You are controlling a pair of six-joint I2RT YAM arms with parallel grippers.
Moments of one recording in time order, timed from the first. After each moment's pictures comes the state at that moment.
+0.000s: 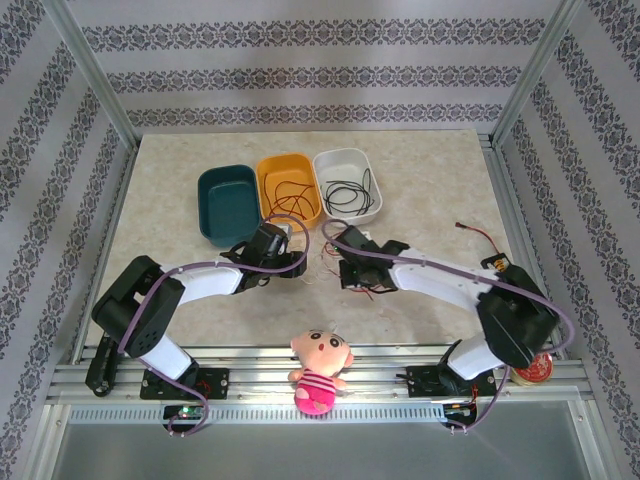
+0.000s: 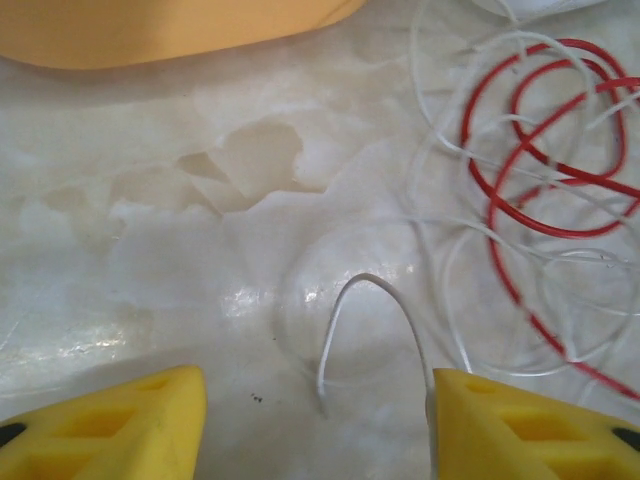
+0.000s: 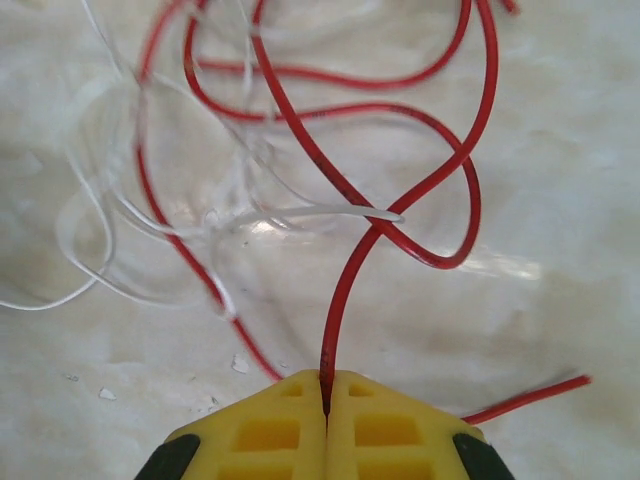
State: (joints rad) left arm -0.59 1.59 0.72 0.03 0.03 -0.53; right arm 0.77 1.46 0.89 -0.59 0.17 0.64
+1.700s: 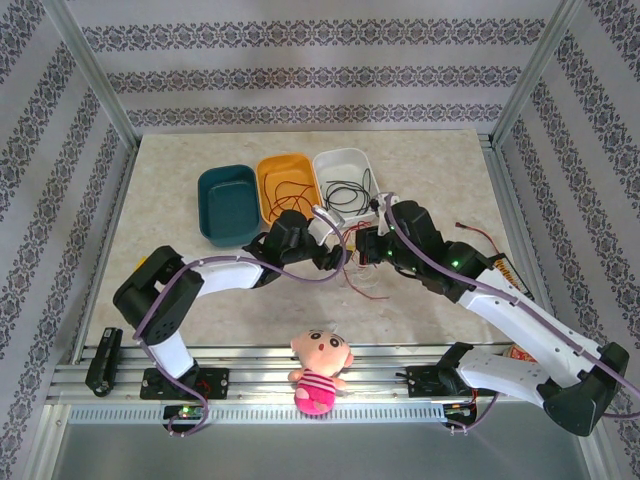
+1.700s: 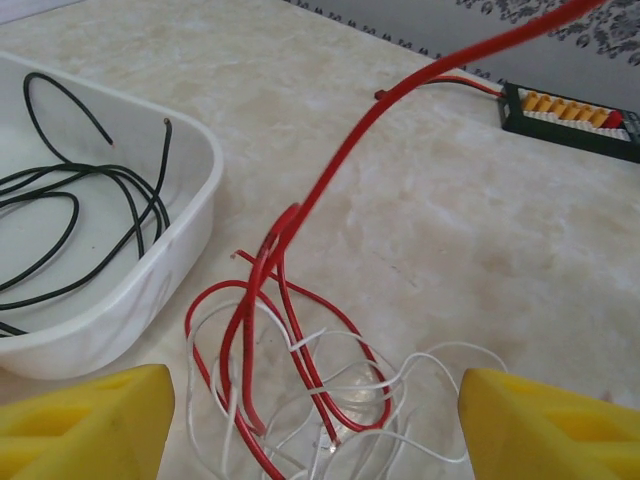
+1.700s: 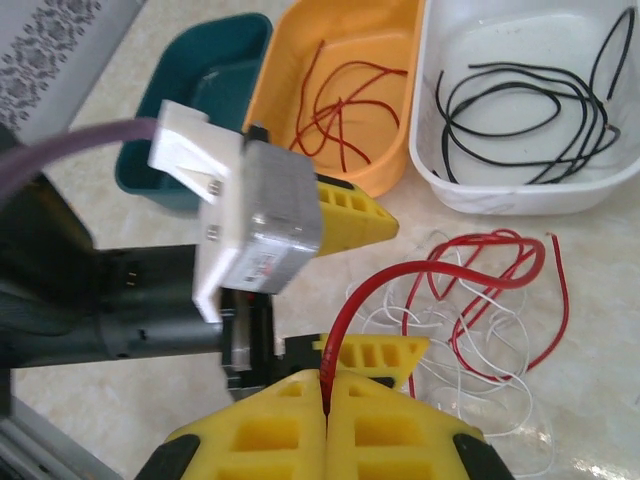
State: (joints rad) left arm -0.69 1.71 0.87 0.43 0.28 -0.01; right arm 0.72 1.03 1.02 -0.61 0.02 0.50
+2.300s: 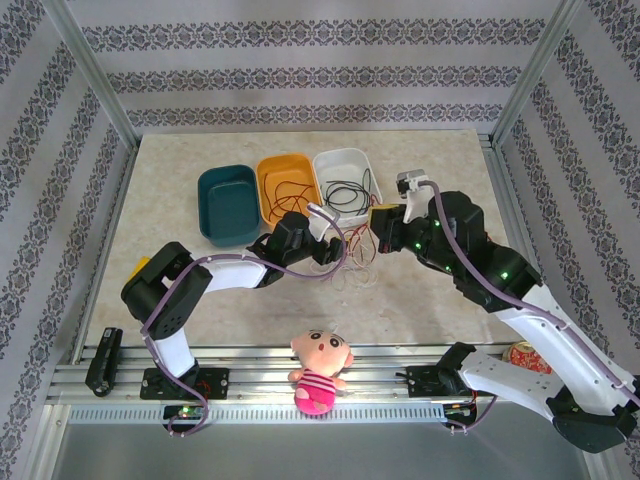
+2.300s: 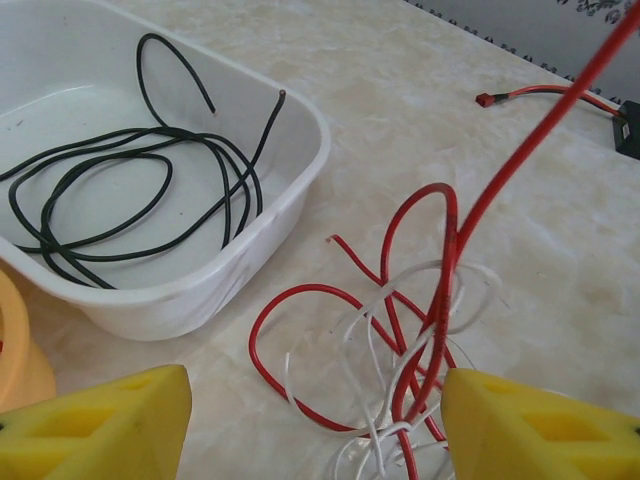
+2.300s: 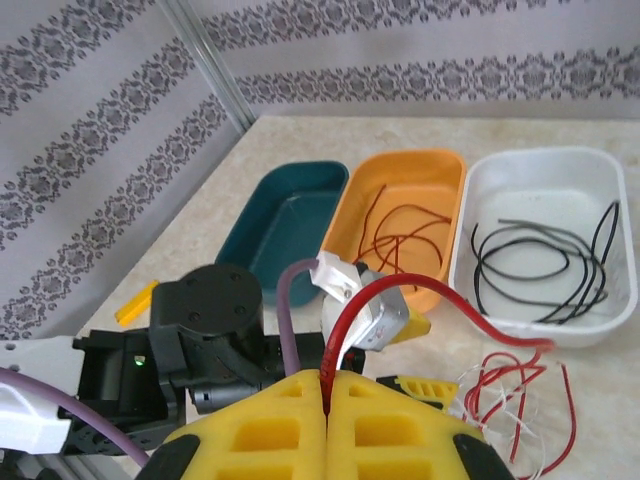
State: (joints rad) left arm -0.69 1.76 0.87 0.47 0.11 -0.10; right arm 0.72 0.92 1.21 -0.64 0.01 0.41
